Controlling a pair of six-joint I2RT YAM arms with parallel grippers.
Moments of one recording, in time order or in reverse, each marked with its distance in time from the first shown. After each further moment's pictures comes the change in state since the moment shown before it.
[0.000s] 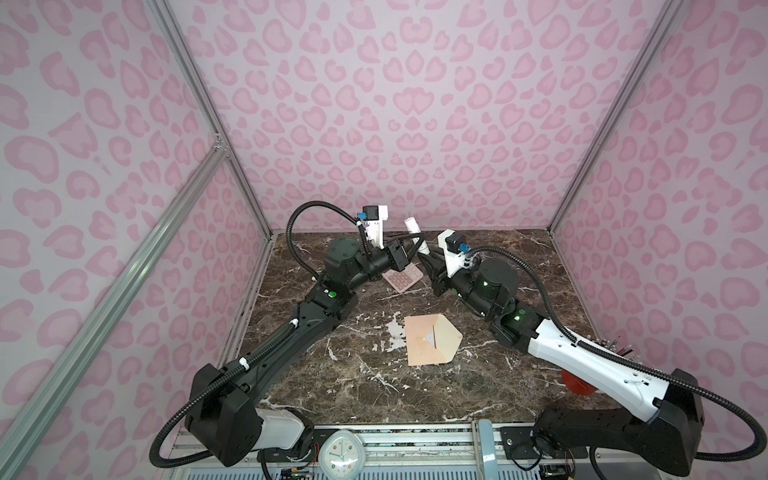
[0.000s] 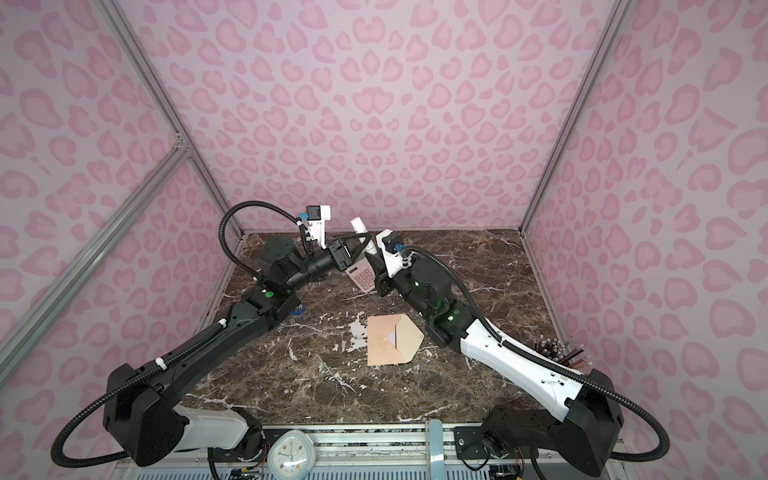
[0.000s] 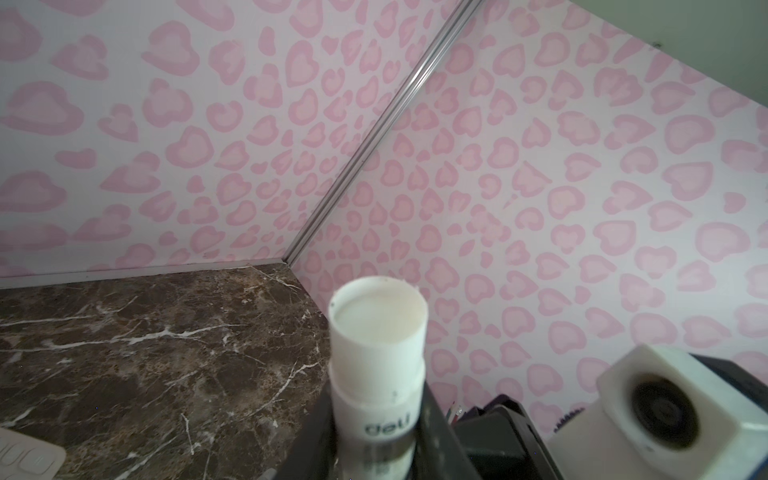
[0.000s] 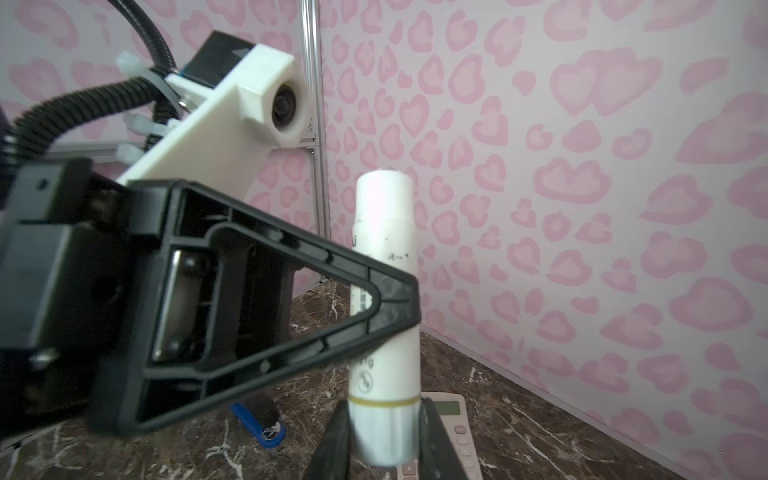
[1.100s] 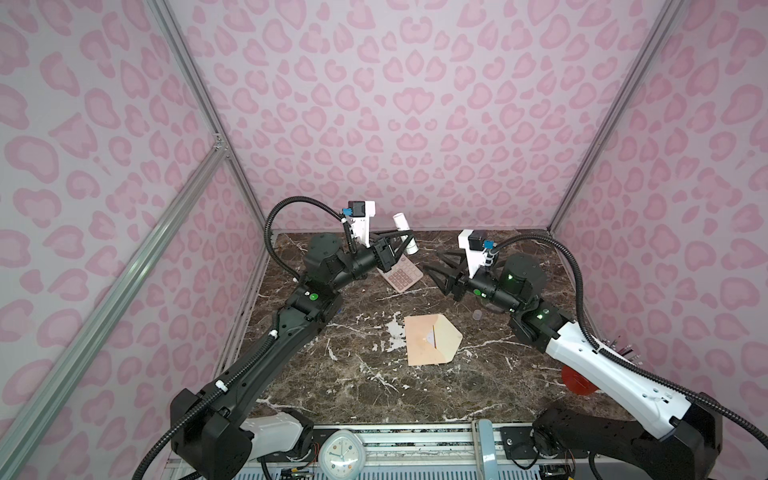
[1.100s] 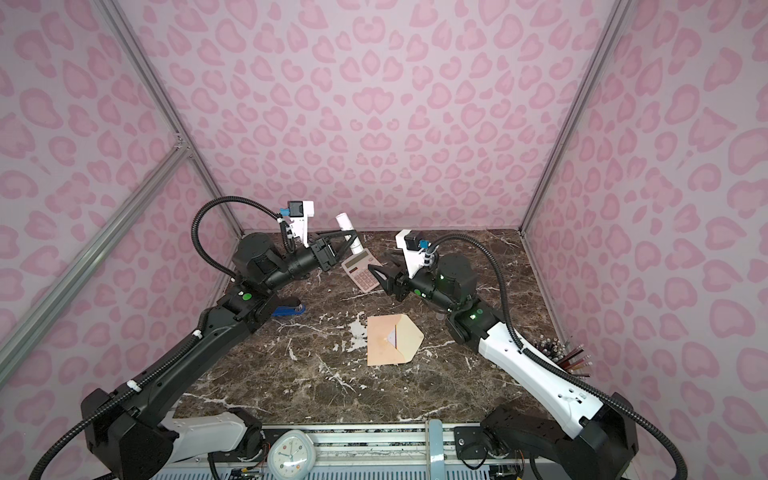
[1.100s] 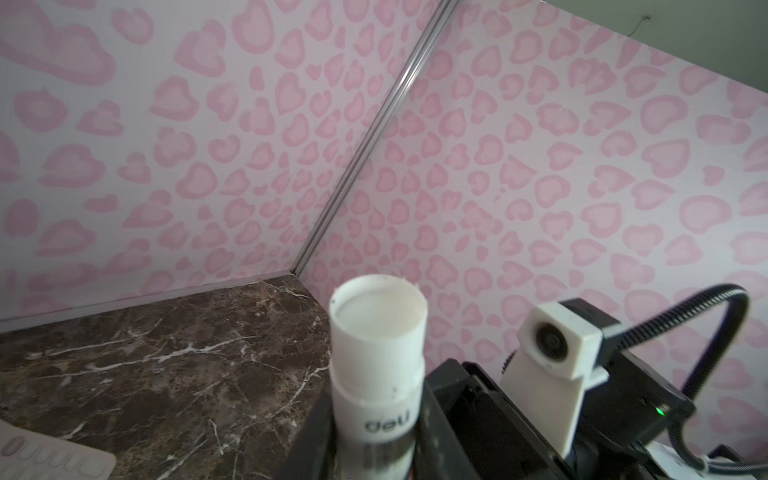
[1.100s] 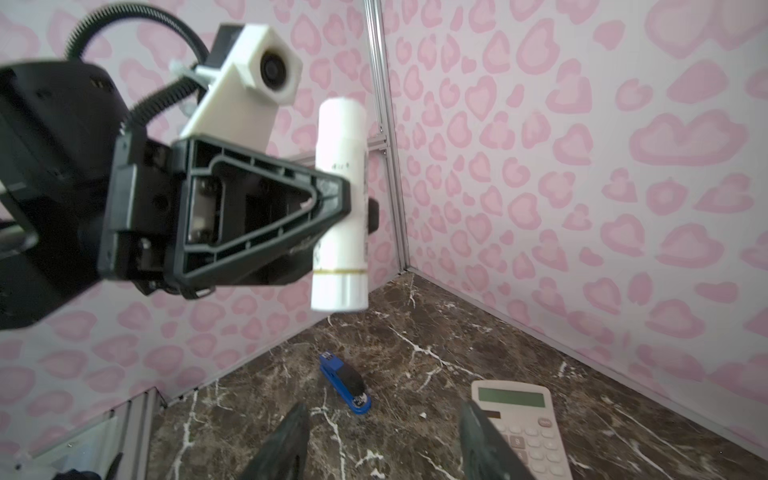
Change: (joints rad) left arm 0.017 -0.114 0.044 -0.198 -0.144 0.160; right arm -0.052 -0.095 -0.095 -0.025 -0.206 -0.016
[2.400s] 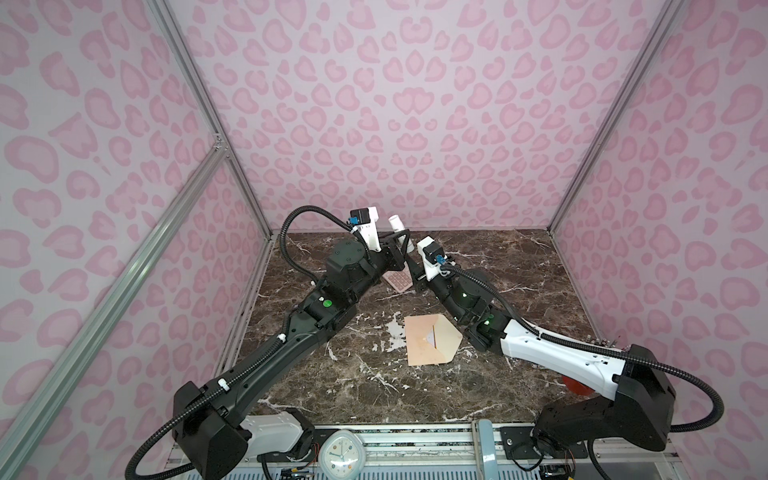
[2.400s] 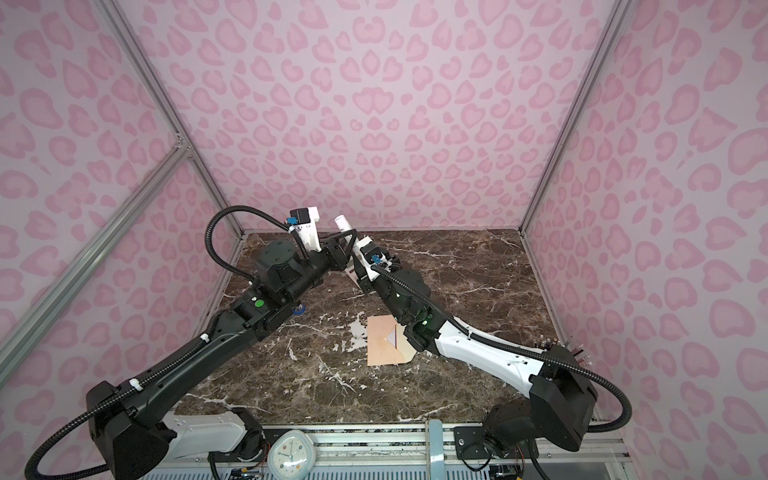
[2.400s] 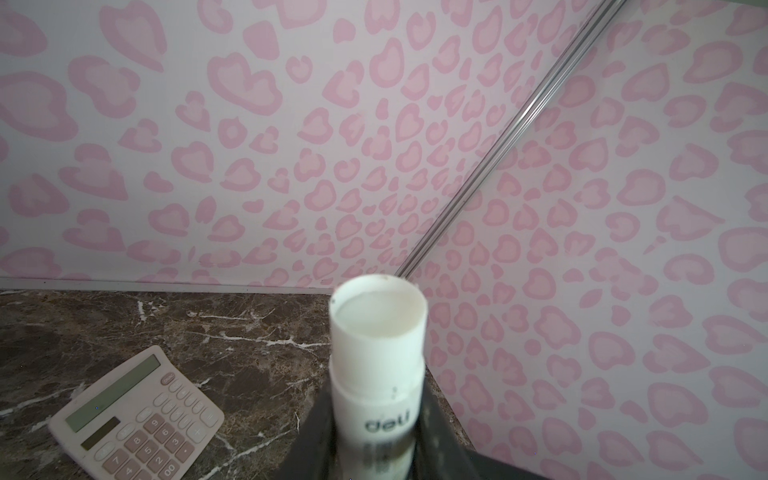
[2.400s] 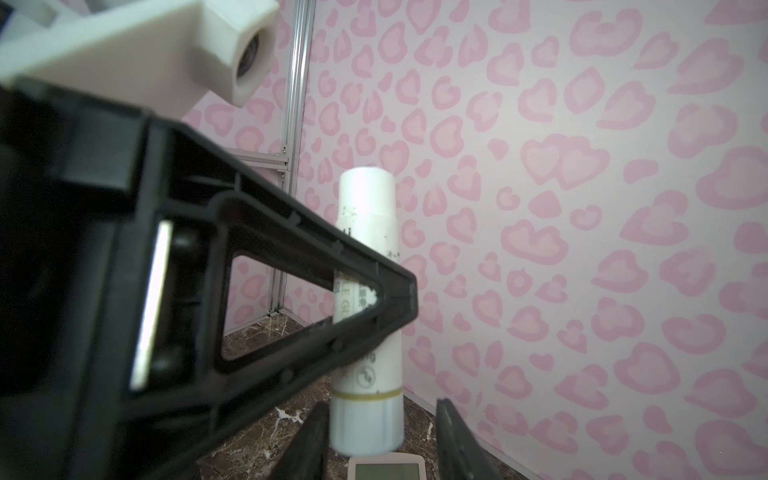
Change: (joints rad) left arm -0.138 0.012 -0.007 -0.079 -0.419 0.007; right arm 0.185 0.262 0.051 0.386 0.510 -0.252
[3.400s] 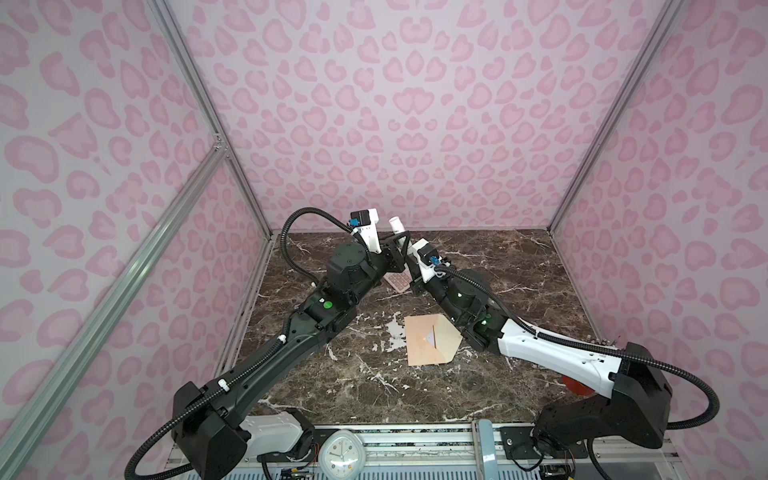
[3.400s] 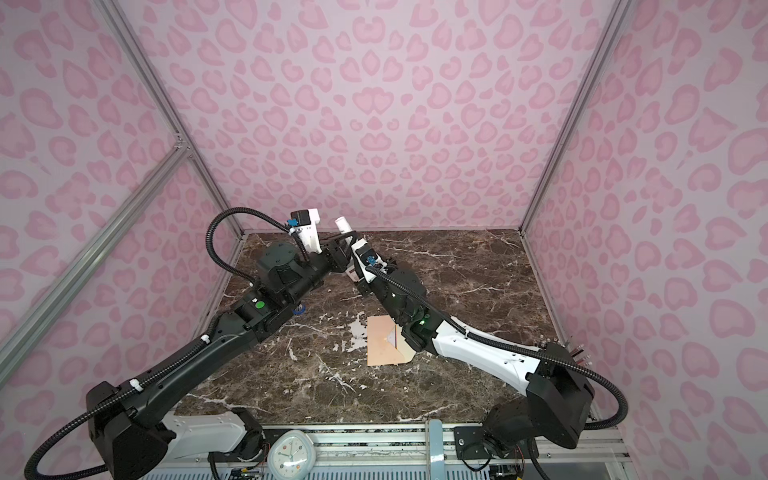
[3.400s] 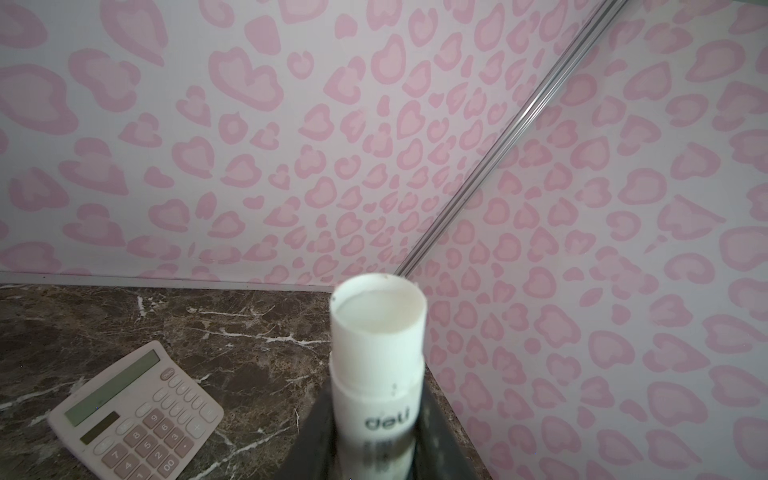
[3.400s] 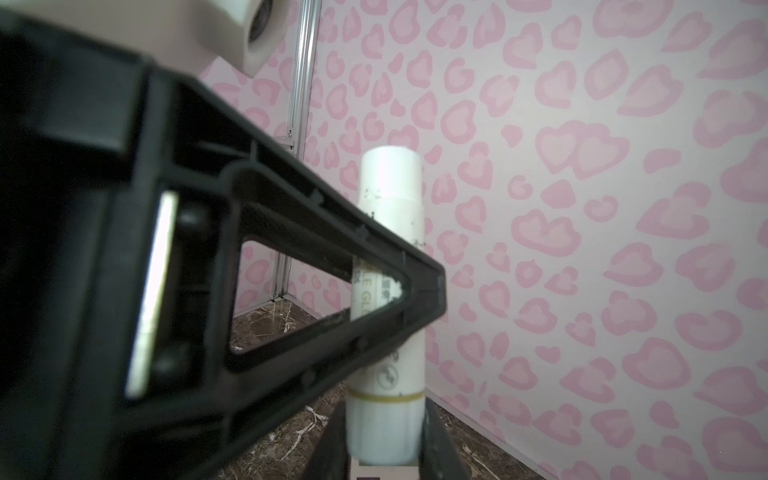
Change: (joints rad) left arm -0.002 -0.001 -0.014 0.009 0.001 -0.002; right arm 0.011 0.017 0.010 -0.032 0.002 -0.012
